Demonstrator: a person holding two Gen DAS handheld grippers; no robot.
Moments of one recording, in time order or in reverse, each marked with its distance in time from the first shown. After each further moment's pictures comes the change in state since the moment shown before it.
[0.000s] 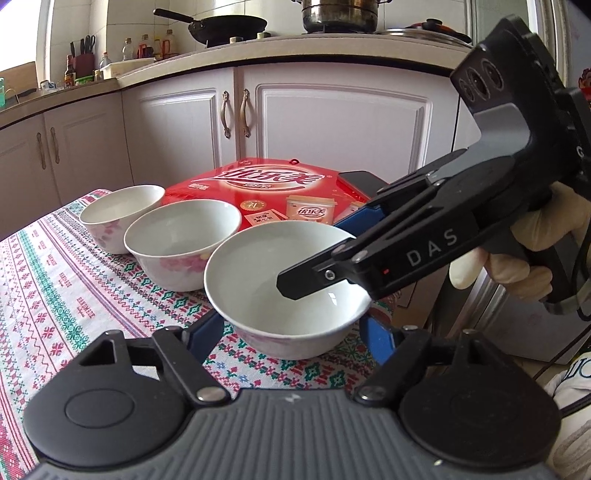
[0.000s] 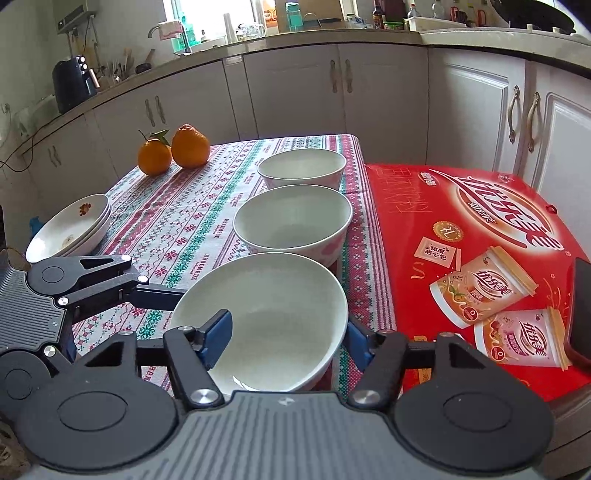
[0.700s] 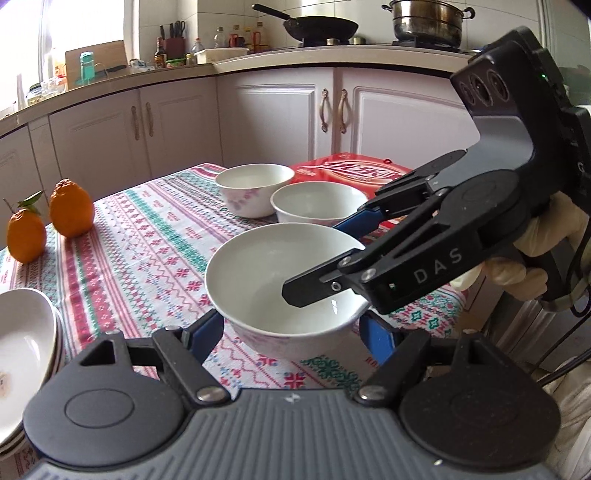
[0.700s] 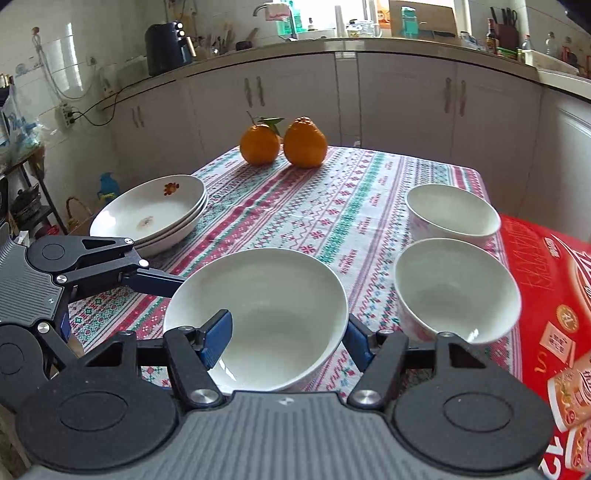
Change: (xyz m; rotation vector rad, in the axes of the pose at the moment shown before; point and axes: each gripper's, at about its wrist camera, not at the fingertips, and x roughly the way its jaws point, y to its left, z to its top) left arm -0.075 0.053 -0.027 -0.141 0.026 0.239; right arm 0.053 0.087 0.042 -0.225 0.023 0.232
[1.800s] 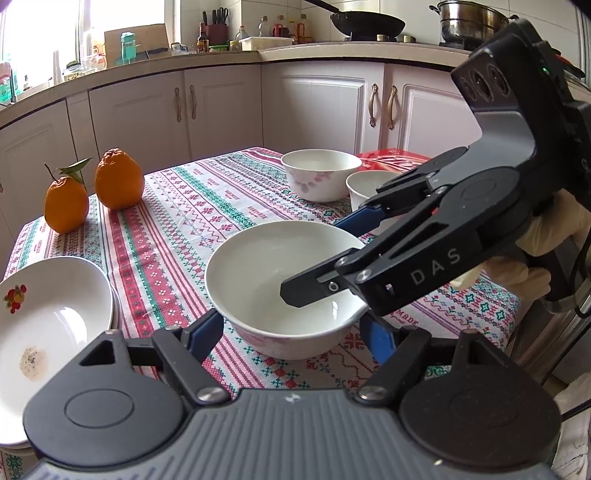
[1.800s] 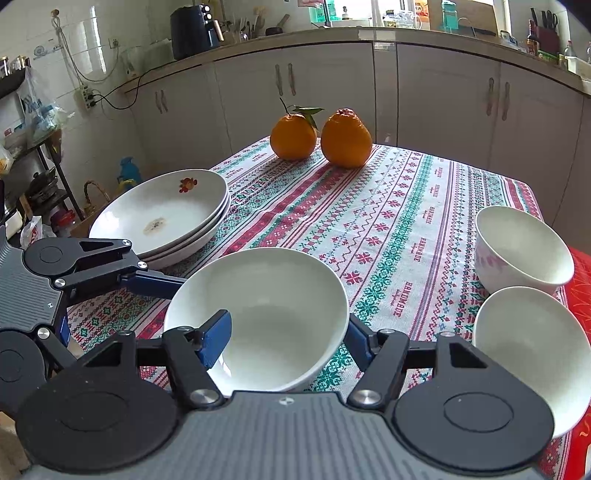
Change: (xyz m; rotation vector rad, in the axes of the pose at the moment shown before) left arm 0.007 0.043 -0.012 -0.061 0.018 0.079; right arm 0.057 0.015 0.028 -0.051 0.034 0.065
